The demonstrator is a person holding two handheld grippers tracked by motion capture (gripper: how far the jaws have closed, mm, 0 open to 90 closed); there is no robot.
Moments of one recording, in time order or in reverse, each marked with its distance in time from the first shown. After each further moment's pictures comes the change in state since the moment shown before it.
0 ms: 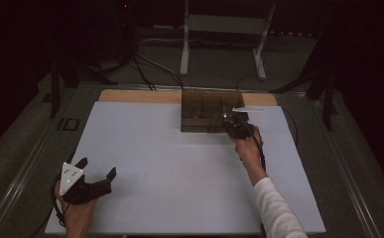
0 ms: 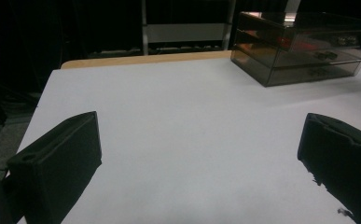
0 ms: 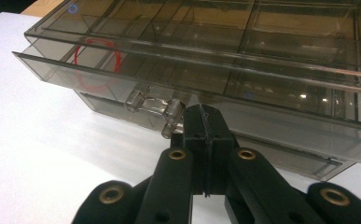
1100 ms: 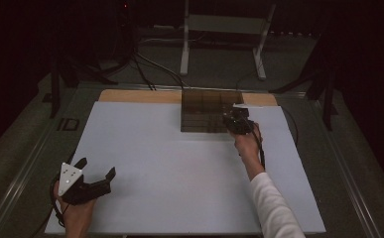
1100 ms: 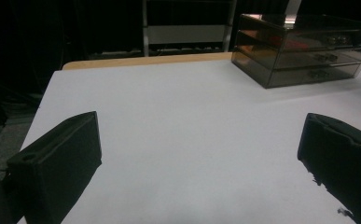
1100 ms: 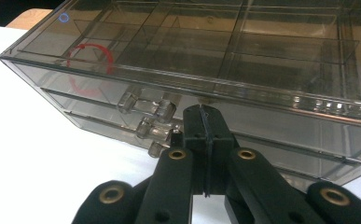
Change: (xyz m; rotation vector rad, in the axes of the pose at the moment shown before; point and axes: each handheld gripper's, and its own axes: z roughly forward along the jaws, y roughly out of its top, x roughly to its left) left arm 0.001 0.000 -0.001 -0.006 0.003 -0.006; right arm -0.006 0.009 0.009 -0.011 -0.026 0.026
